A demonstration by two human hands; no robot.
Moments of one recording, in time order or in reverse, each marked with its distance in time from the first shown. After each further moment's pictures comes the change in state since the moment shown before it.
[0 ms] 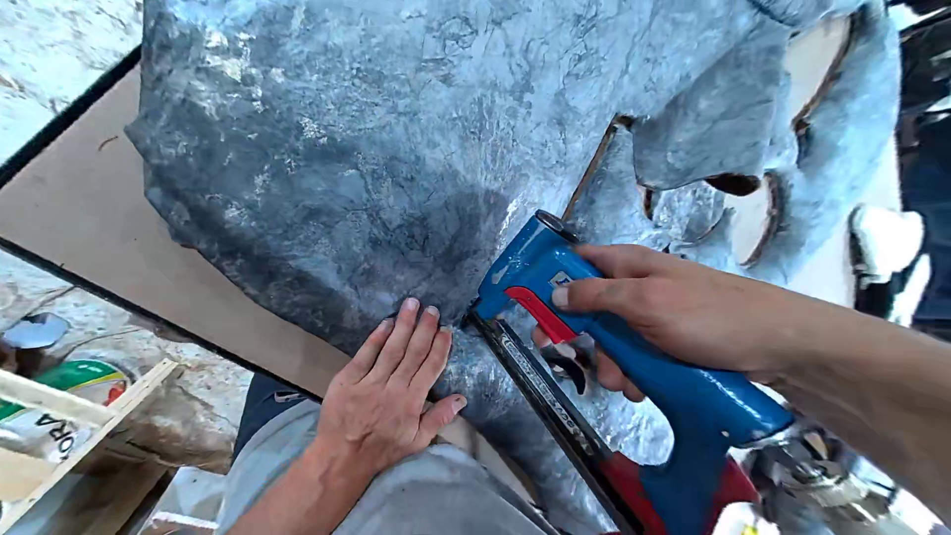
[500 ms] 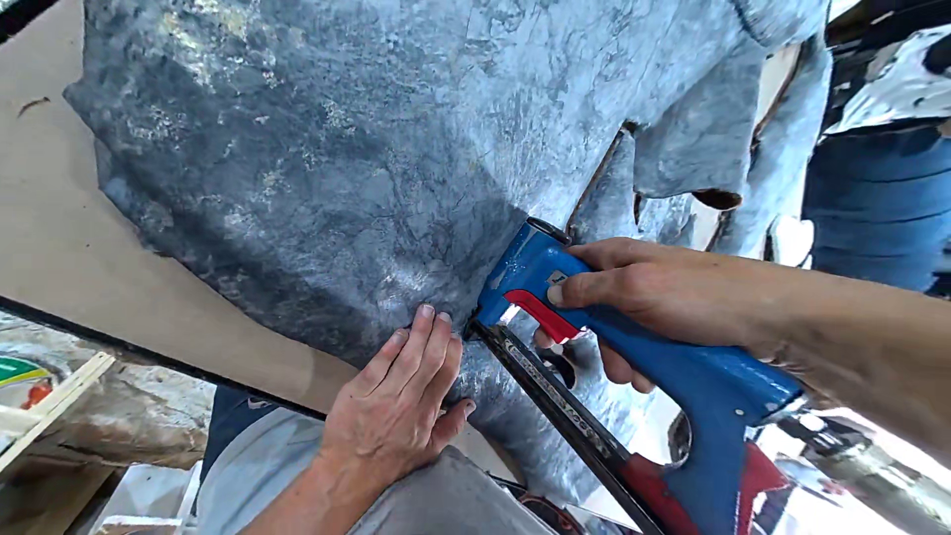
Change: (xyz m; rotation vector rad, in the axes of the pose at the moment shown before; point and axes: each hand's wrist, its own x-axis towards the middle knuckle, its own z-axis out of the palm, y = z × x) left_hand 0.002 -0.002 -0.001 -0.071 0.014 0.002; right_hand 0.013 -0.047 0.013 -0.108 0.033 0.223
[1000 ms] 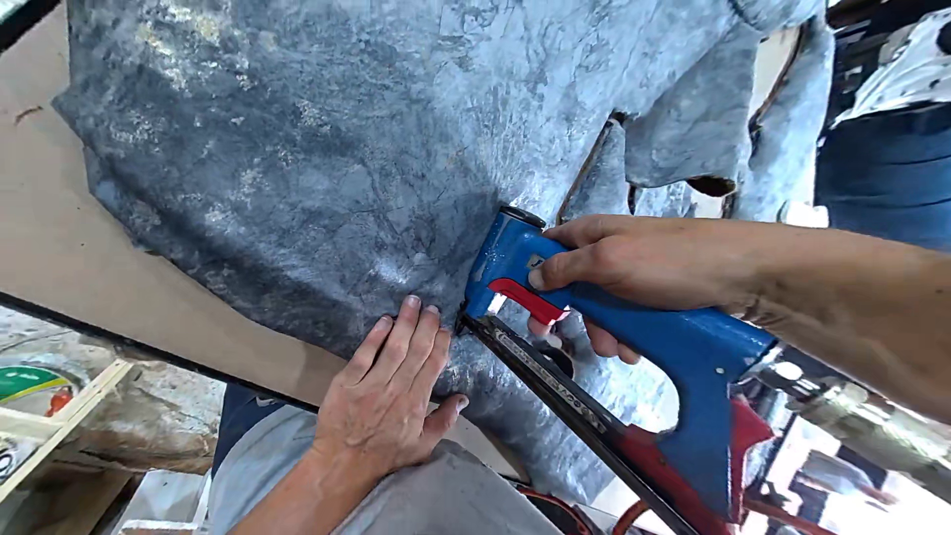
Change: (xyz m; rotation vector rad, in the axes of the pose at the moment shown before) left_hand 0.004 -0.003 -0.003 0.004 -0.032 -0.007; right_hand 0.009 -0.001 -0.008 -0.011 -0.087 -0.054
